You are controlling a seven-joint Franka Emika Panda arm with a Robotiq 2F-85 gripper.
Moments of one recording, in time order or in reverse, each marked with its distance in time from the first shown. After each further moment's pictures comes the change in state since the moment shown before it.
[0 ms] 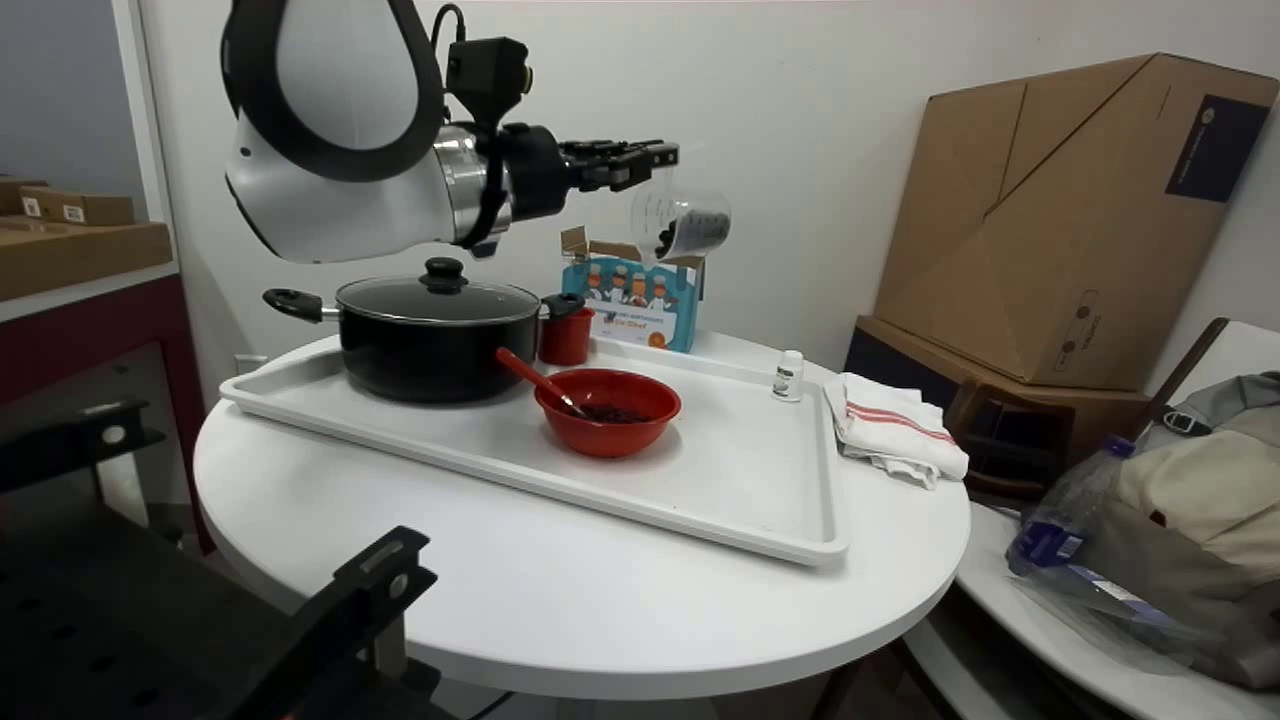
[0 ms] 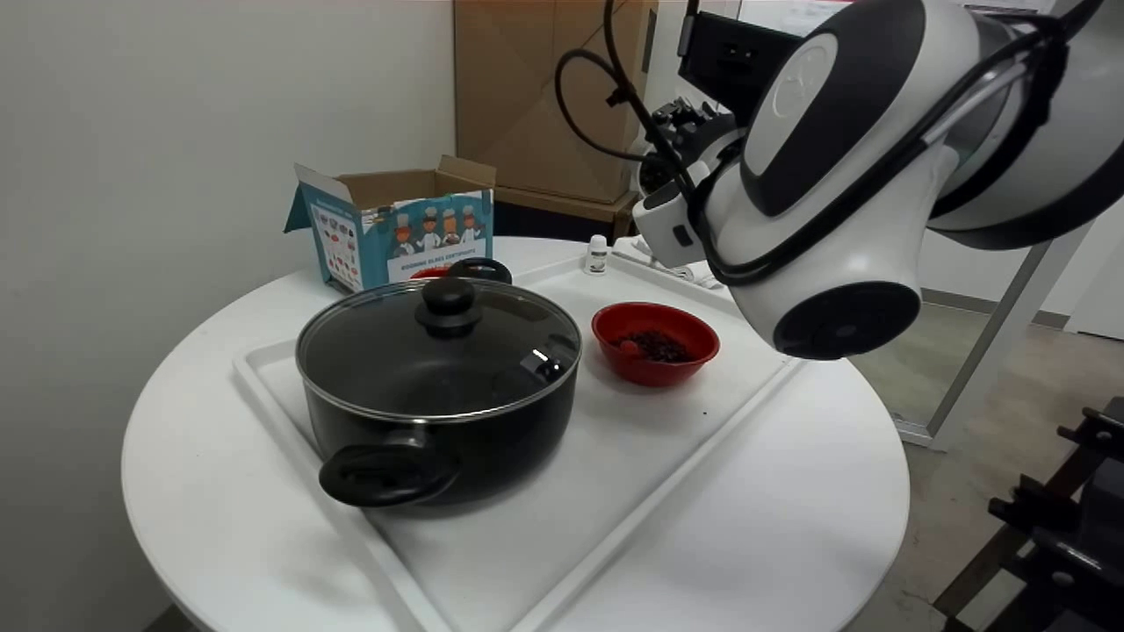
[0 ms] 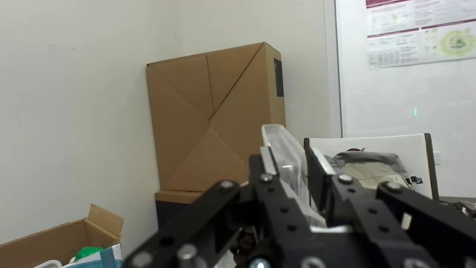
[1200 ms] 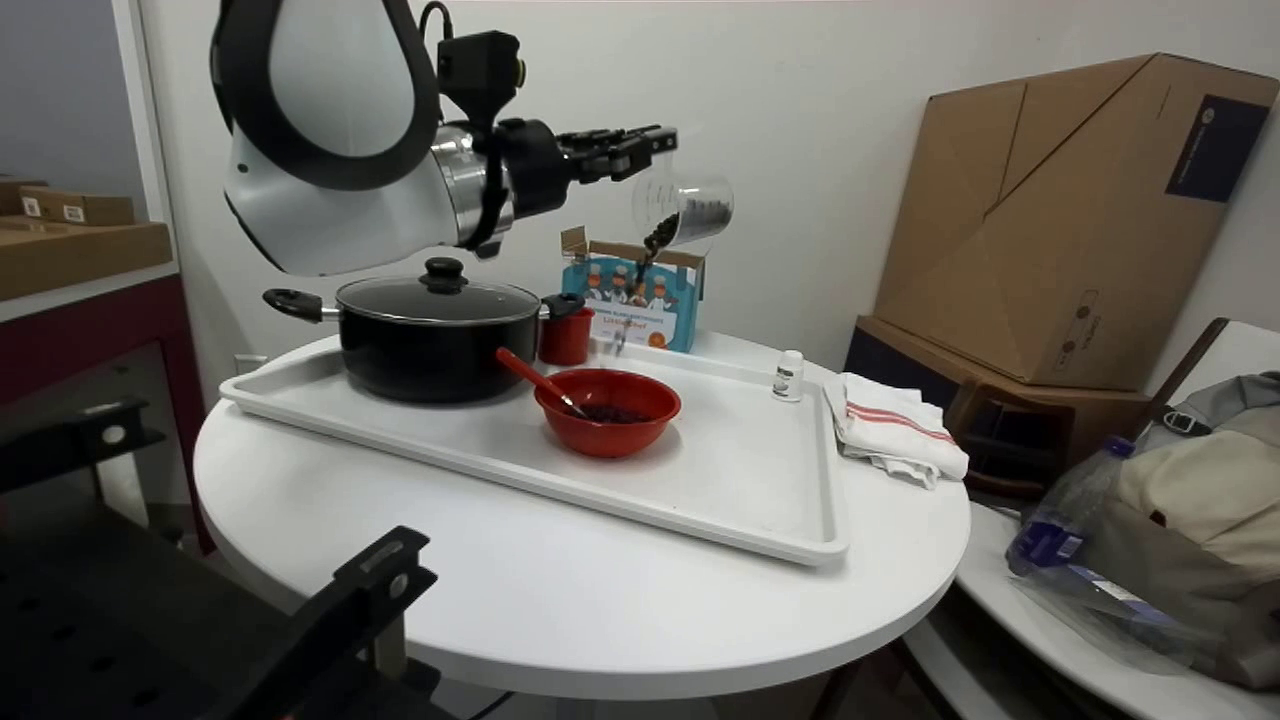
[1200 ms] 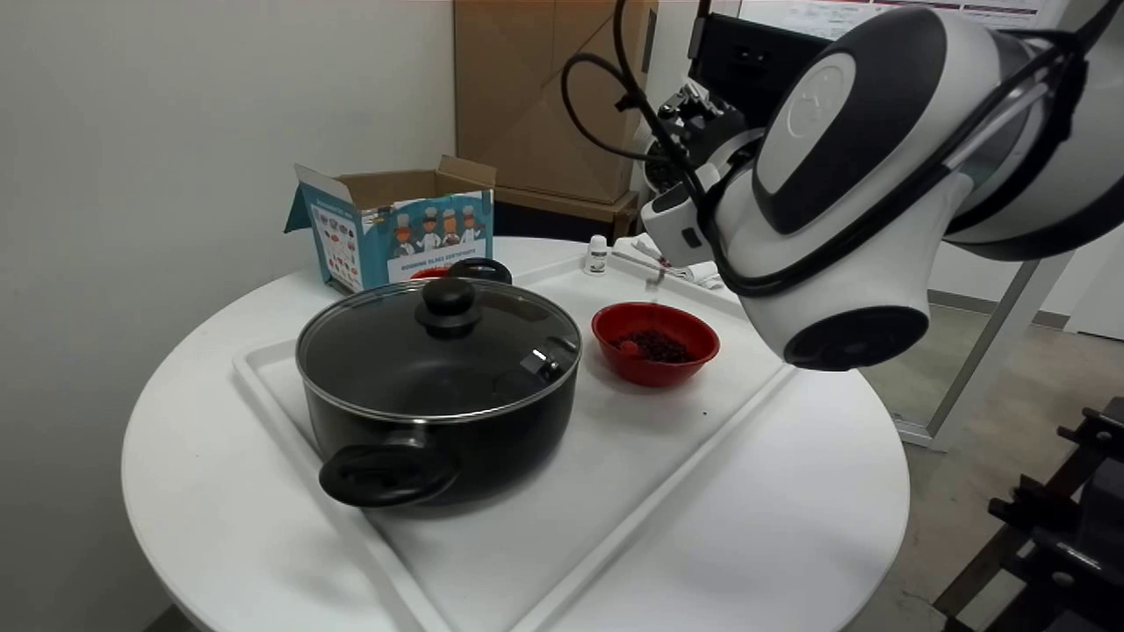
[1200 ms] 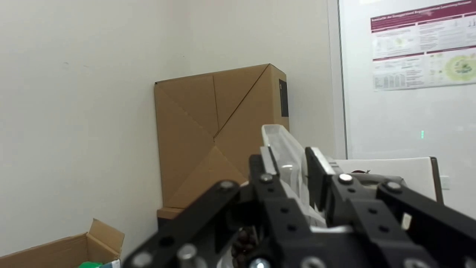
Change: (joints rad) arm 0.000 0.011 0.000 -0.021 -0.027 -0.086 0.000
